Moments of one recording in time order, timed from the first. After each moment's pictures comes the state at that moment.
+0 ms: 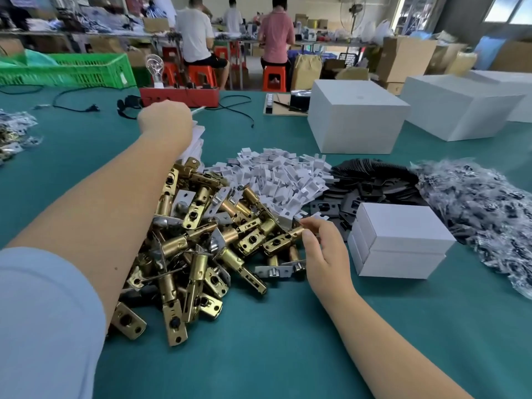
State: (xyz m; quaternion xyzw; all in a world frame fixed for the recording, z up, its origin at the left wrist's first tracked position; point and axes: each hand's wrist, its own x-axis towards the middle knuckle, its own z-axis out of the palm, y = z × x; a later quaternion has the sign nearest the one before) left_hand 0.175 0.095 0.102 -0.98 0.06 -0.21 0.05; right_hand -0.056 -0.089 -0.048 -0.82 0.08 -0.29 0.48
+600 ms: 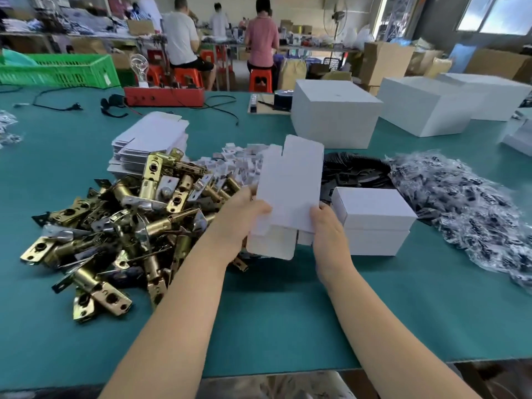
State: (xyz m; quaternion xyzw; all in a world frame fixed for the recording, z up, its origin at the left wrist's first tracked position) left_hand -0.005 0.033 0.011 -0.69 0.16 0.20 -0.68; right_hand -0.074 -0.105 -0.029 -0.66 0.17 -0.22 0.69
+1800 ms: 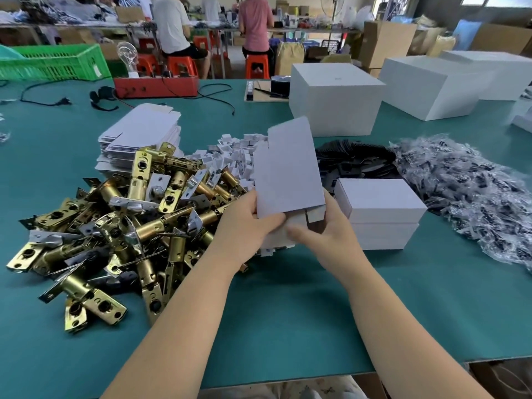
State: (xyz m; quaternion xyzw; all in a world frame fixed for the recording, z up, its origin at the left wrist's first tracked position) left_hand -0.017 0.031 -0.003 -0.77 0.23 0.12 -0.59; right_hand -0.091 -0.113 -0.019 -0.74 0.02 -0.18 0.64
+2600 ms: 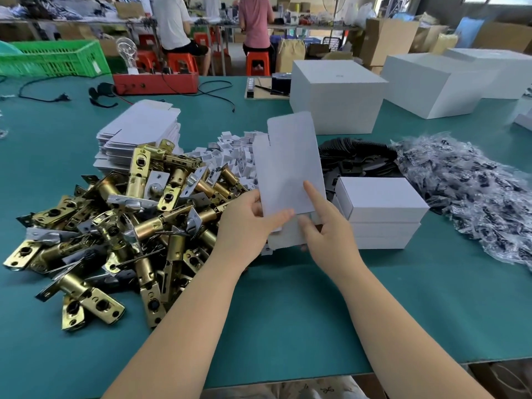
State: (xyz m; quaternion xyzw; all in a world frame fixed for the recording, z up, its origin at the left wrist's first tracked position) left_hand -0.020 0.026 -0.011 -0.74 0.21 0.08 -0.63; right_hand -0.083 -0.113 -0.032 -0.85 0.09 -0.22 0.48
